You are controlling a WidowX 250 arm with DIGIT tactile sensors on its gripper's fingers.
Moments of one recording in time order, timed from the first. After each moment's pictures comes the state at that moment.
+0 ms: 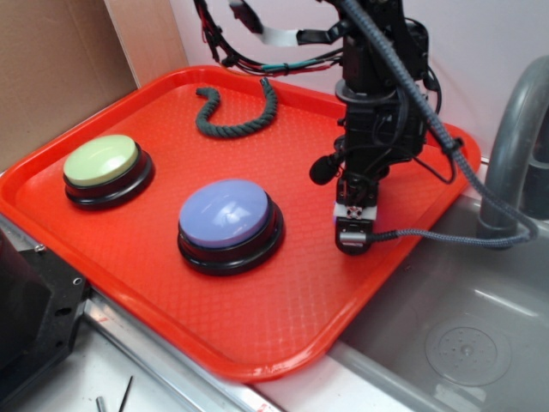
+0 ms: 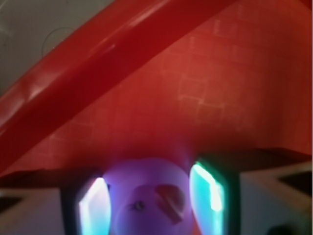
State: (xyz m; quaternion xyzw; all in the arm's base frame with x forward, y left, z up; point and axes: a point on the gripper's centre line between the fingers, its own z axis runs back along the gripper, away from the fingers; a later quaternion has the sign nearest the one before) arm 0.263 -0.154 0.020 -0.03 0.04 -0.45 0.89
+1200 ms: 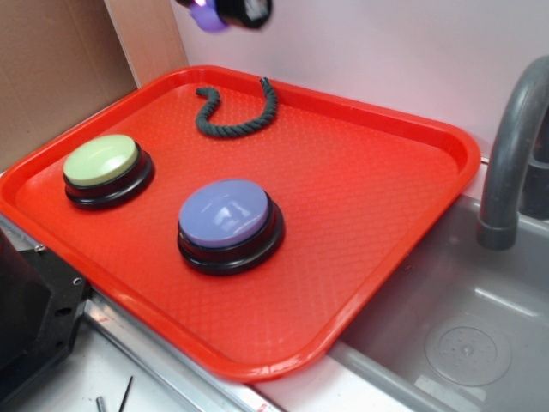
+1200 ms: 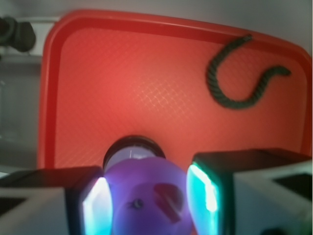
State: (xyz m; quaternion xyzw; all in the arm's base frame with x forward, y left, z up) arm 0.235 -0.051 0.197 -0.03 0.00 -0.01 1.00
